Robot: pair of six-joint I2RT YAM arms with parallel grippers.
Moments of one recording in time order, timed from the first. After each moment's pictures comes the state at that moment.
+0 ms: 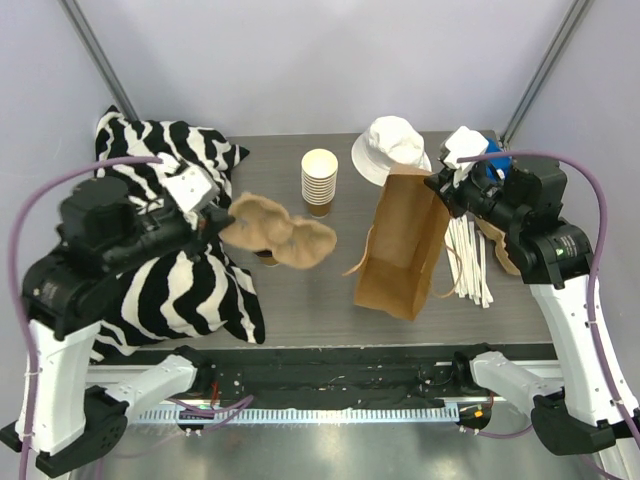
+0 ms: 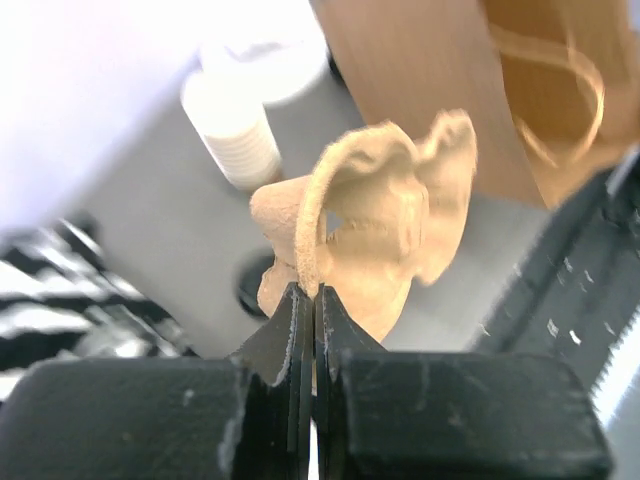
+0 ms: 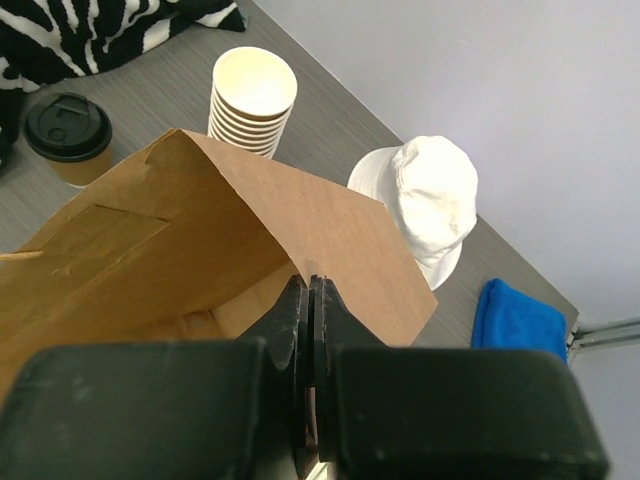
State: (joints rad) left arm -0.47 0.96 1.70 -1.11 0.36 0.29; right arm 0.27 1.00 1.45 -0.69 -0.34 -0.43
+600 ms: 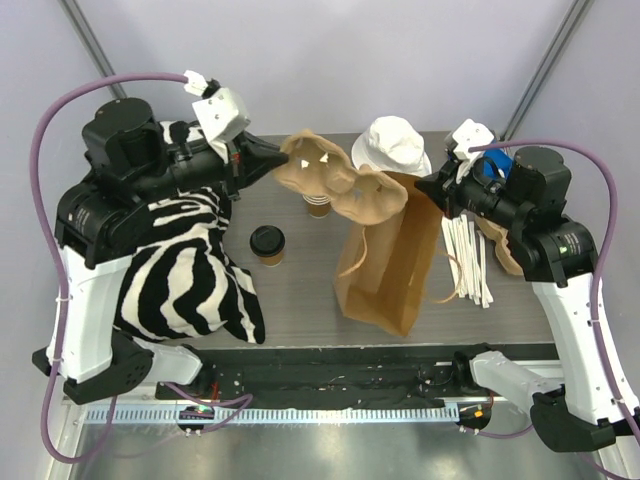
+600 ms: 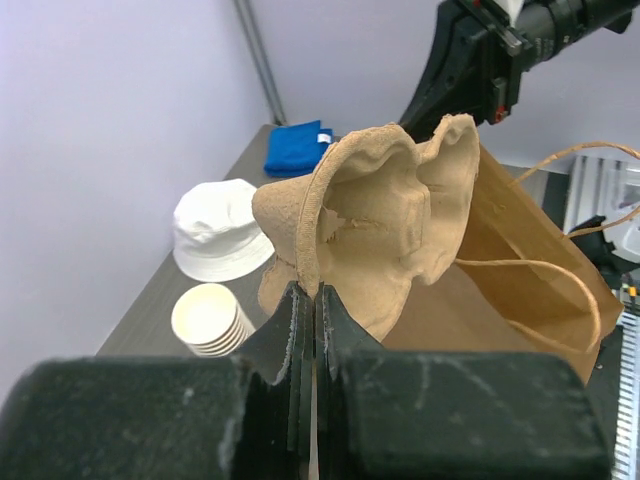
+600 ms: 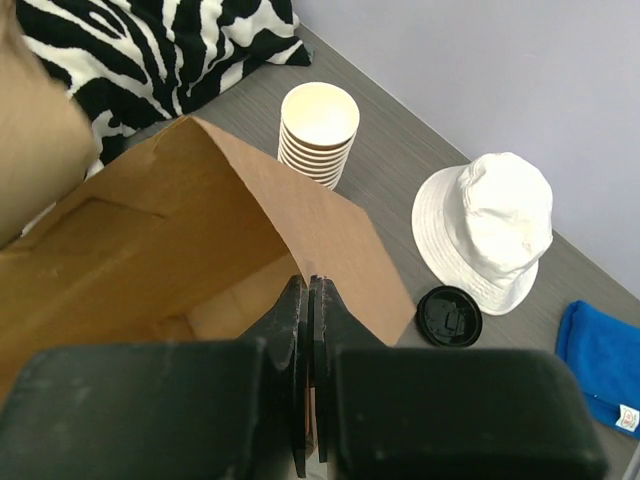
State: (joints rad) left arm -0.58 1.34 2.21 -0.94 0.52 0.23; right arm 0.27 1.01 1.49 -0.71 -0.46 -0.28
